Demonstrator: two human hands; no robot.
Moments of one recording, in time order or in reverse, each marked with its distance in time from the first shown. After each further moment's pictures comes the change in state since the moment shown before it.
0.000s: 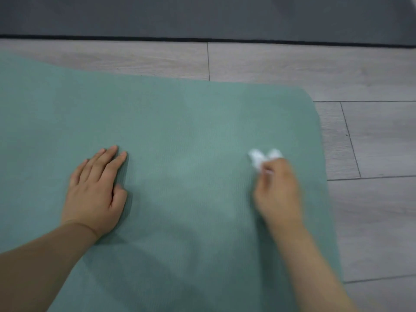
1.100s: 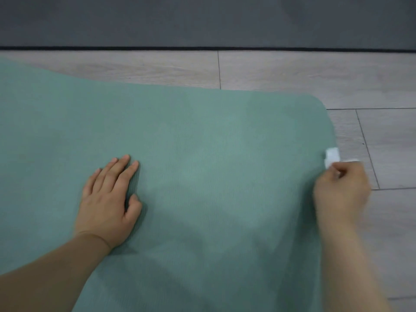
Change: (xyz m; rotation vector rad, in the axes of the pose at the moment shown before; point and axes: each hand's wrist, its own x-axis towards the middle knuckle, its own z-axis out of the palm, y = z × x) left_hand 0.000 0.001 -0.001 0.022 -0.012 -0.005; right_hand 0.047 0.043 -0.027 0.063 0.338 0.457
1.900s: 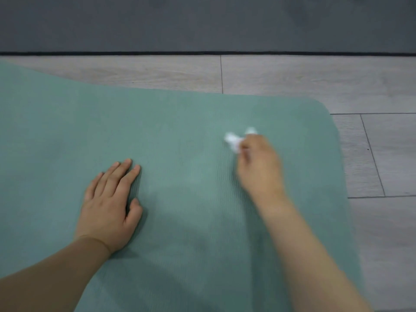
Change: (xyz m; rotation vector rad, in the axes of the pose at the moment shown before) left_hand 0.000 0.000 -0.002 0.018 -0.036 -0.001; right_hand -0.049 -0.088 0.061 0.090 -0.294 -0.667
